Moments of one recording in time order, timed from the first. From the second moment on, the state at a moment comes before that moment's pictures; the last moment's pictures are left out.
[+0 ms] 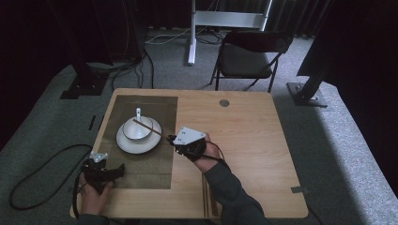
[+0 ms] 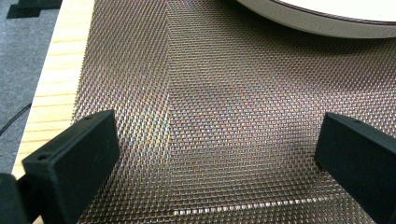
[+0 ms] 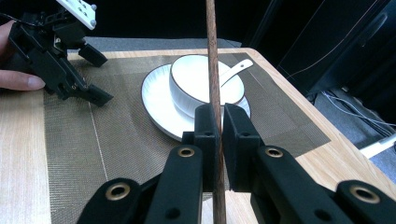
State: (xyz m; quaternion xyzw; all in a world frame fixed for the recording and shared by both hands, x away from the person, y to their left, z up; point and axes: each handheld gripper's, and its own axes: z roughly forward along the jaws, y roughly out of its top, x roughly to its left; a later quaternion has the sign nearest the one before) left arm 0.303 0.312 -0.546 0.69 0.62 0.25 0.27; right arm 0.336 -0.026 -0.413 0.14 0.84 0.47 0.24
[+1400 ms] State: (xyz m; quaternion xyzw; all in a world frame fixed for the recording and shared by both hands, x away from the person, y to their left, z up) left arm 0.303 0.312 -0.546 0.69 0.62 0.25 0.27; right arm 0.349 0.010 -0.408 0.09 0.85 0.46 0.22
